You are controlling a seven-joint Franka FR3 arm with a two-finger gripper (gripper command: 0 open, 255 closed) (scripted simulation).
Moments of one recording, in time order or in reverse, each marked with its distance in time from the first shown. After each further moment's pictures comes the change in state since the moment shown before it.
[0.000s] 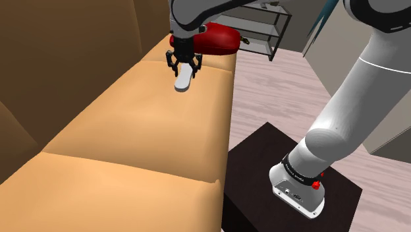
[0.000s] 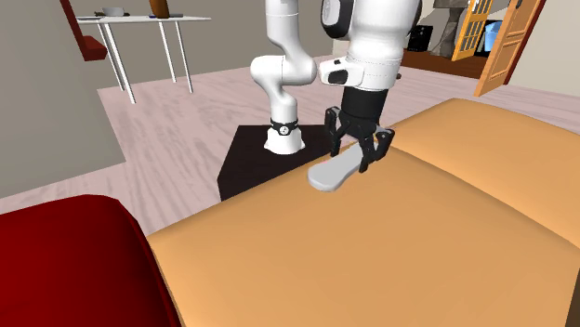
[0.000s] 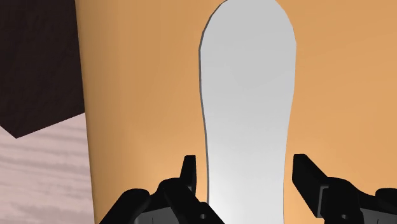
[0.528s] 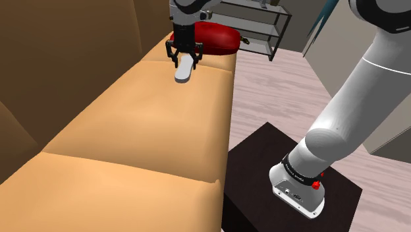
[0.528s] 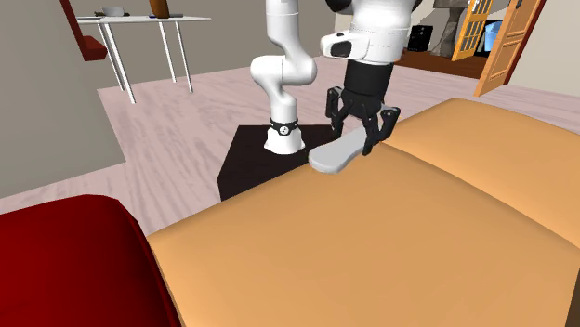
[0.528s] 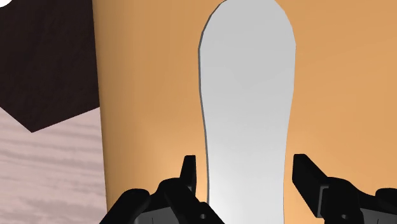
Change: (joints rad) arm -0.001 -0.028 0.002 0.072 0.014 -0.098 -0.012
